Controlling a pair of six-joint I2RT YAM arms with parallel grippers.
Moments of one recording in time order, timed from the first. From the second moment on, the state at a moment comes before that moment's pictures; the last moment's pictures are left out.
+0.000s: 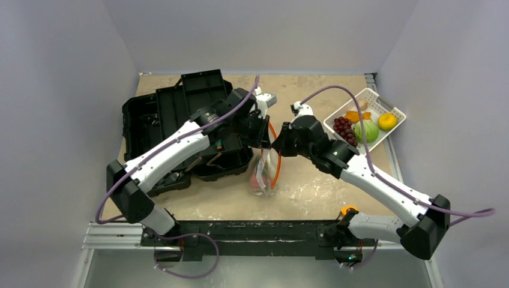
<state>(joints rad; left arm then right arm) -0.79 1.51 1.54 -0.72 0.31 -0.42 0.78 1.12 1.05 -0.46 0.15 0.65</state>
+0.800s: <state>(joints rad) -0.79 1.50 1.49 -0.77 0.27 -0.41 0.77 1.16 1.34 -0.67 0.29 0.41</state>
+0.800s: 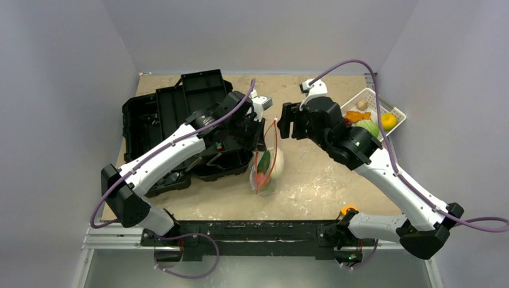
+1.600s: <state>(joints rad) -0.79 1.52 1.49 -0.77 0.27 -0.42 0.08 1.31 1.12 -0.46 0.39 0.54</state>
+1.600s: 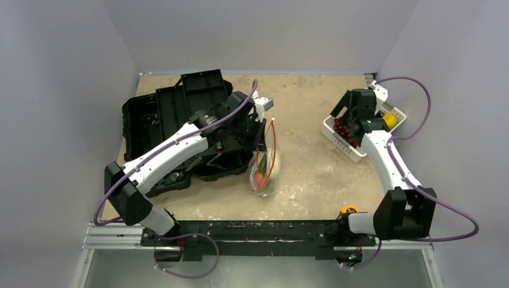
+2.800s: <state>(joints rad) -0.79 1.54 1.49 -0.76 0.30 -0.42 -0.06 1.81 1.15 -0.32 0.27 0.52</state>
